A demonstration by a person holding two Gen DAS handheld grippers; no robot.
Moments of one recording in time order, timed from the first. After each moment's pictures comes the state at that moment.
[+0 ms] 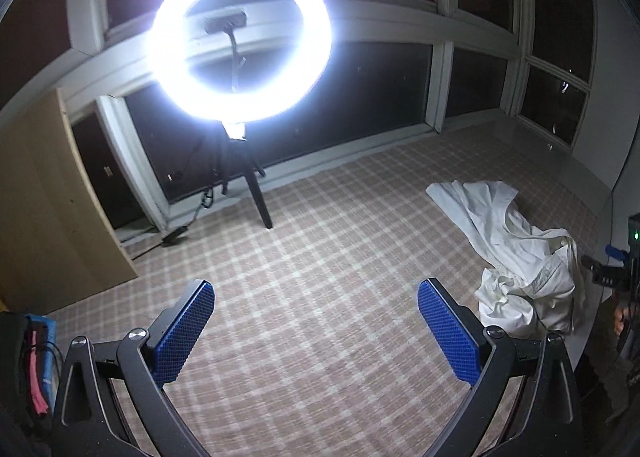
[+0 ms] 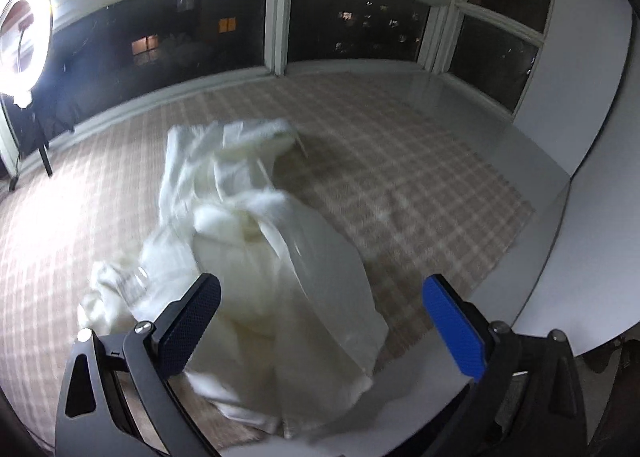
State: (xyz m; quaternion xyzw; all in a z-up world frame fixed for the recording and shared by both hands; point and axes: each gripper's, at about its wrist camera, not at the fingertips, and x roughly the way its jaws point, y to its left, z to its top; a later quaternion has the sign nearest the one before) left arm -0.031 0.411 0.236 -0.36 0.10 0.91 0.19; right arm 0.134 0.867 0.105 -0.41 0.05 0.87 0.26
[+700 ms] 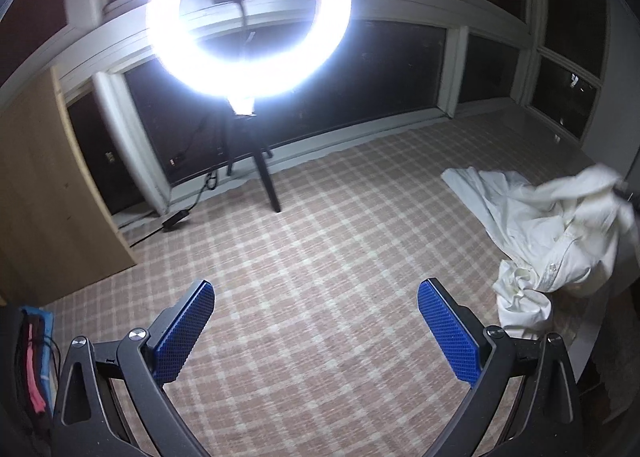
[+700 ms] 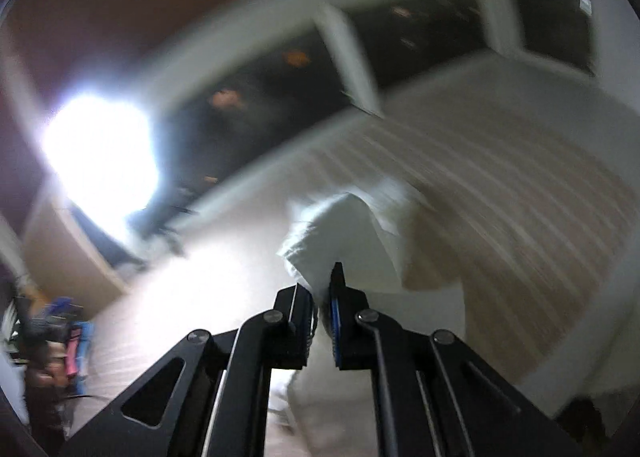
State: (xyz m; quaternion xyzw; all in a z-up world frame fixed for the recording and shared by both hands) left arm -0.051 0.389 0.223 -0.38 0.09 0.90 0.17; right arm 0.105 0.840 0.219 -0.30 0.21 0.93 0.04
